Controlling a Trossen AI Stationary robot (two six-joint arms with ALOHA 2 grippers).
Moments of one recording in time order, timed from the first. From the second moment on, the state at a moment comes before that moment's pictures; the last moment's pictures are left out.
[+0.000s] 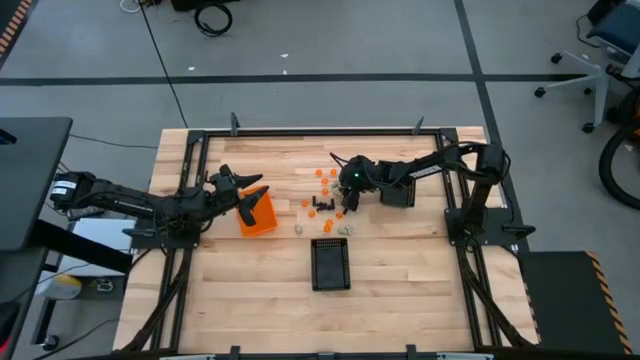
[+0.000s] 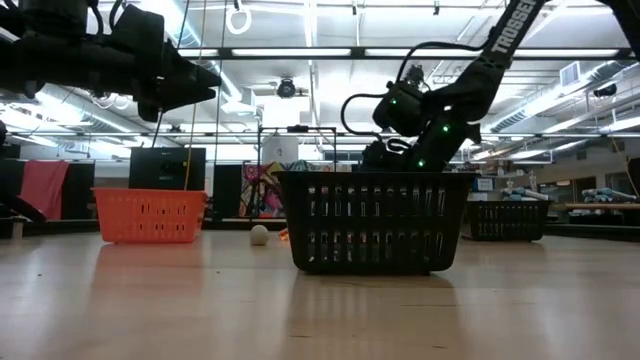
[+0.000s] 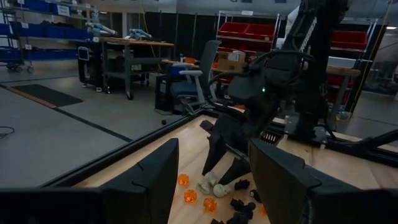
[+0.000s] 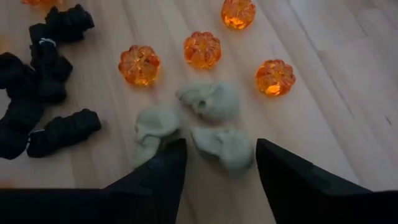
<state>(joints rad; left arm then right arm) -0.06 0.79 0.12 0.75 -0.56 -0.09 -0.34 1.81 0.82 0.11 0.12 -0.04</state>
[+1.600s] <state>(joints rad) -0.06 0.79 0.12 0.75 -0.56 -0.11 -0.28 1.72 0.82 0.13 0.13 -0.13</state>
